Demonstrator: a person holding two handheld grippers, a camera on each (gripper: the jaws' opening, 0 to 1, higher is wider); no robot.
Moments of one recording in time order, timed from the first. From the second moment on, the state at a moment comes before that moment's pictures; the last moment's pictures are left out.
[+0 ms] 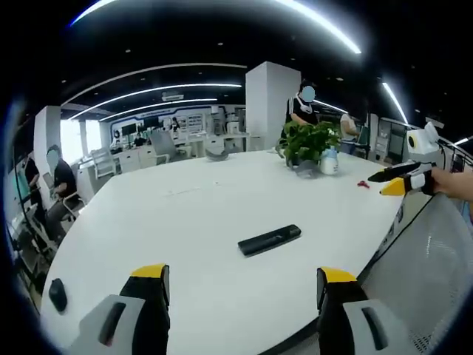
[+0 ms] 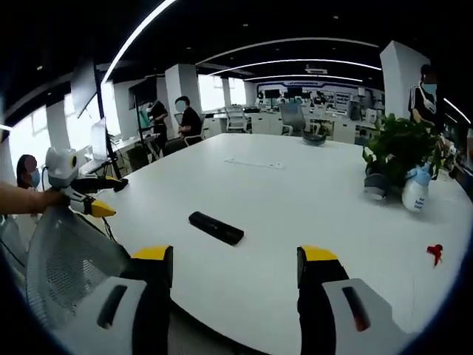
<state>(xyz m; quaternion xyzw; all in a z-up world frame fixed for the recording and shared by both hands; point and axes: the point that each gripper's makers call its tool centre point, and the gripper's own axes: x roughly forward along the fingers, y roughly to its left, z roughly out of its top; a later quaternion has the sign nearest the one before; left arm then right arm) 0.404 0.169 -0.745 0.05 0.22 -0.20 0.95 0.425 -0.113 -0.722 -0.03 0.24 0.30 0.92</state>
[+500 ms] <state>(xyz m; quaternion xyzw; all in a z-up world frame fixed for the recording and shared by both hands) 0.402 0.169 -0.746 0.05 0.23 -0.20 0.95 0.422 -0.112 -0.721 -0.06 0.23 0.30 0.92</state>
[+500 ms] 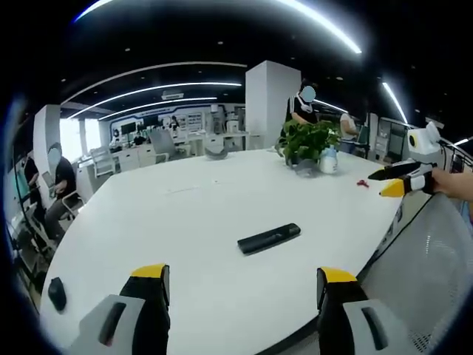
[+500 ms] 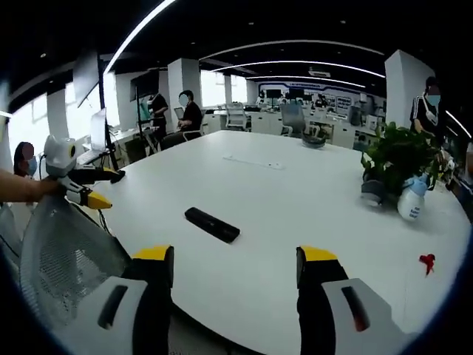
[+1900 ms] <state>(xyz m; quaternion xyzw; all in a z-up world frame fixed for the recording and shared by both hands) 0.406 0.169 -0.744 0.05 0.22 -0.20 0.95 0.422 -0.099 -0.734 -0.07 0.26 0.35 0.90</state>
